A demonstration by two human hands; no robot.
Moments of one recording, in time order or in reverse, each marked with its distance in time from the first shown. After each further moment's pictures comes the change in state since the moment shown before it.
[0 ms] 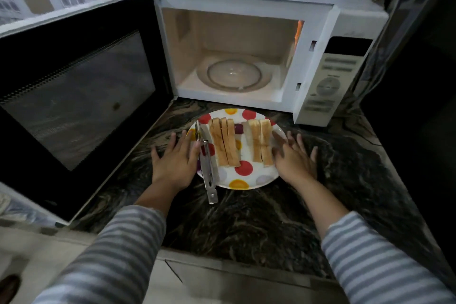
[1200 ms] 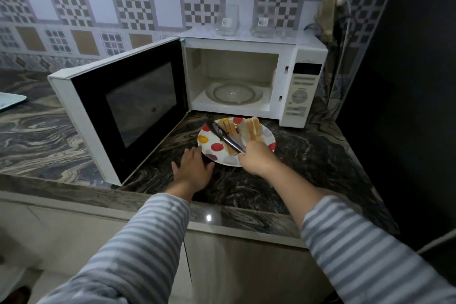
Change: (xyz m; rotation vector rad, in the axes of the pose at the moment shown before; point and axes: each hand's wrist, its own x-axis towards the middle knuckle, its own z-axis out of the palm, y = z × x) left_hand -0.107 0.020 -0.033 -0.160 0.040 -0.005; right_hand -0.156 -0.087 -0.068 0.162 -0.062 -0.184
